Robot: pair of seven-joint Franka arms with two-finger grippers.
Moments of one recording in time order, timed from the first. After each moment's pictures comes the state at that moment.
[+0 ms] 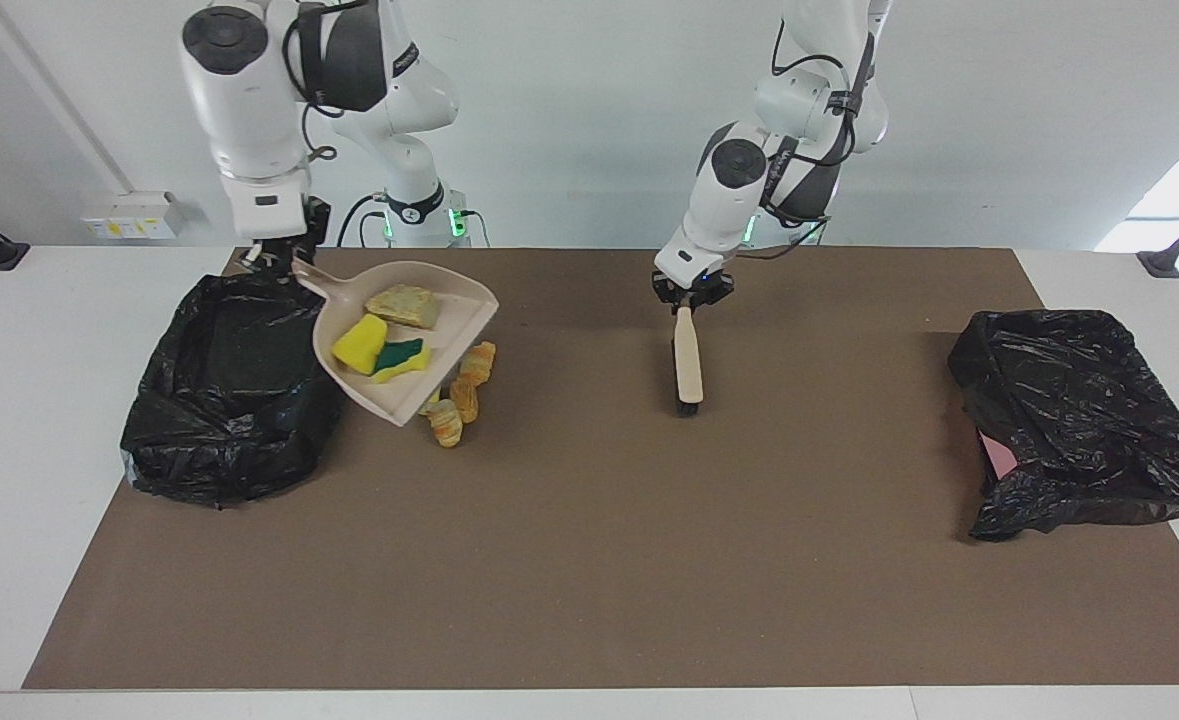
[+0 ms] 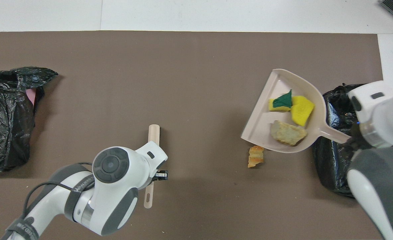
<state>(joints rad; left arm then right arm) -0.76 -0.12 0.03 -2.40 -0.16 2.23 -0.58 0.05 -0.15 -0.10 -1.91 -0.26 1.66 -1.09</state>
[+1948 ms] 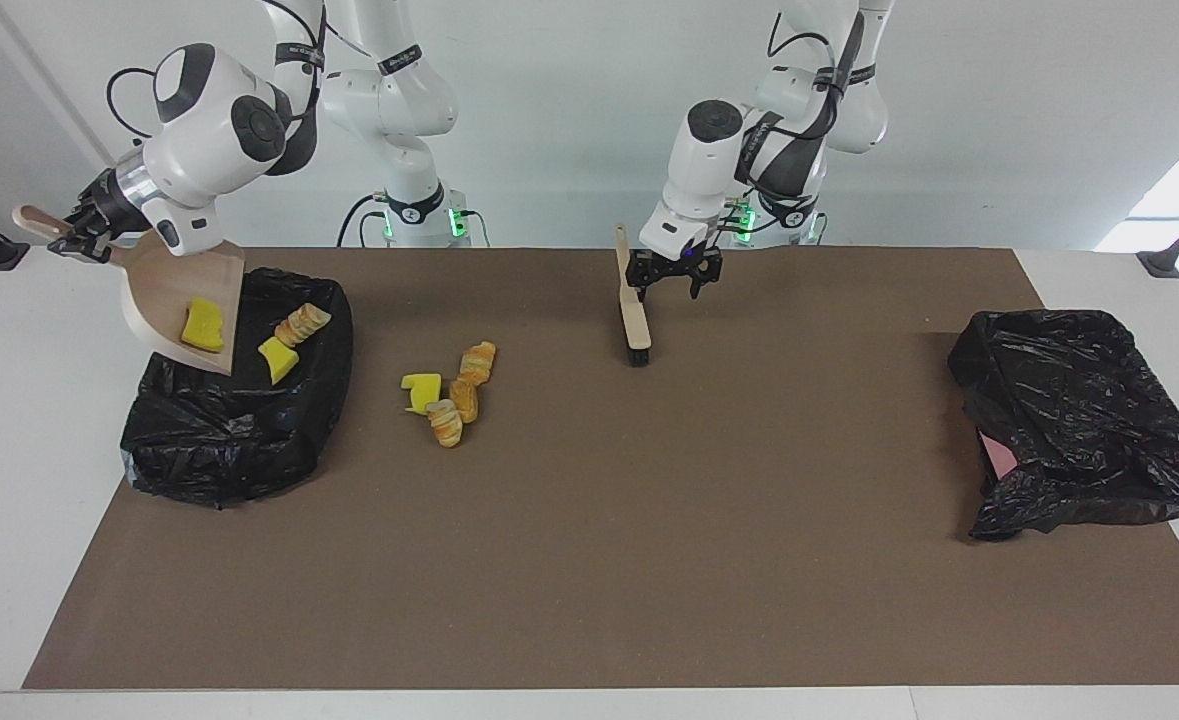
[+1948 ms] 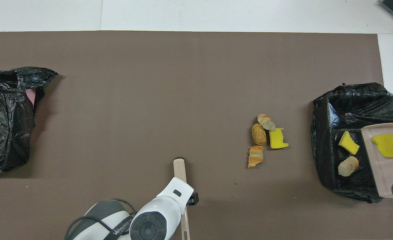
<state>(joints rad) -0.62 -0.16 -0.03 -2.32 -0.08 2.20 -0.62 -0.11 -0.29 -0.07 -2.26 -1.31 1.94 -1.44</state>
